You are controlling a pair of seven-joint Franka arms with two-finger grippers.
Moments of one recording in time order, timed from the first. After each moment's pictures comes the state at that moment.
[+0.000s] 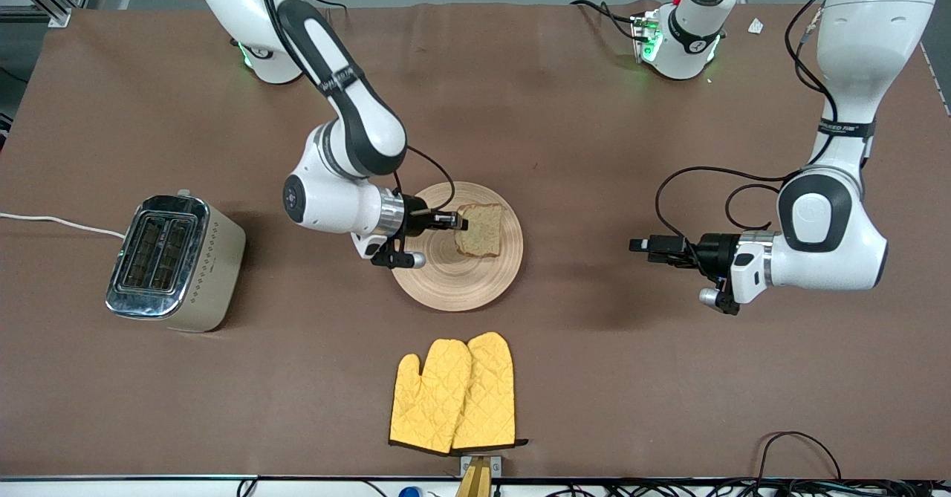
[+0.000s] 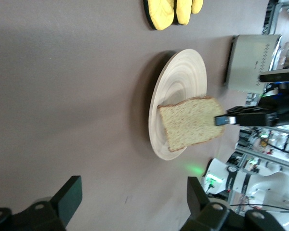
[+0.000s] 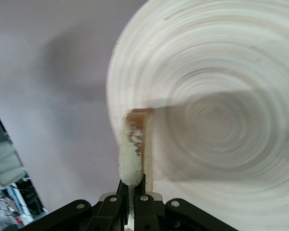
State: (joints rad) left arm 0.02 0.54 -0.10 -1.72 -0.91 1.82 0.50; right arm 0.62 0.56 -0.06 -1.75 1.04 2.28 -0.02
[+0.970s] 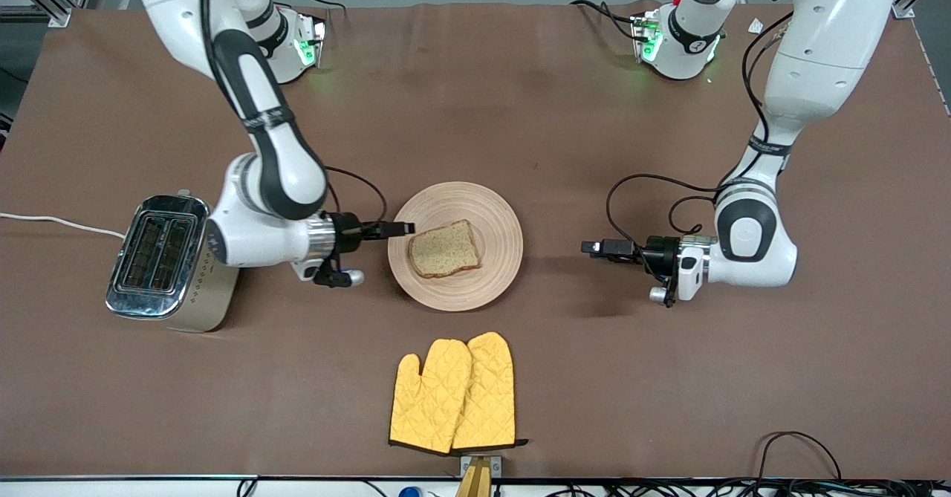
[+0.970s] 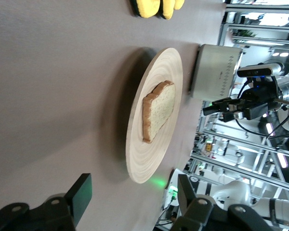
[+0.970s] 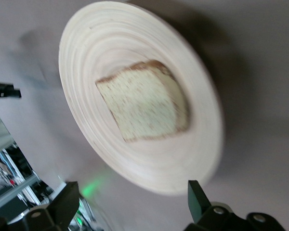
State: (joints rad) left arm -0.06 0.69 -0.10 -1.78 -1.22 1.86 0.67; right arm 0.50 0.50 -0.24 -1.77 0.92 1.86 -0.12
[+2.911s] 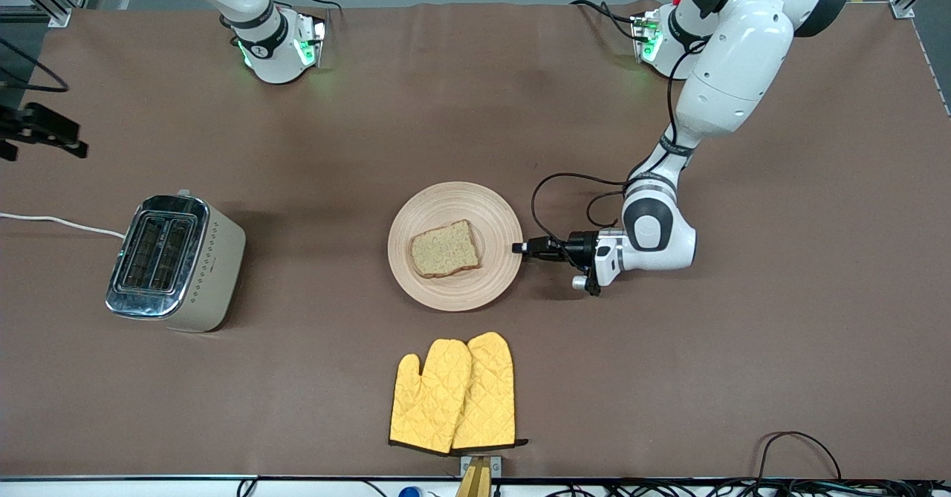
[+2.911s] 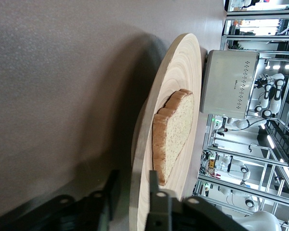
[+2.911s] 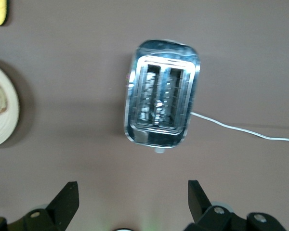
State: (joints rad) left arm -0.30 0.82 -0.11 -1.77 -1.51 2.09 0.84; right arm 0.36 0.03 -0.42 -1.47 -0.01 1.43 -0.12
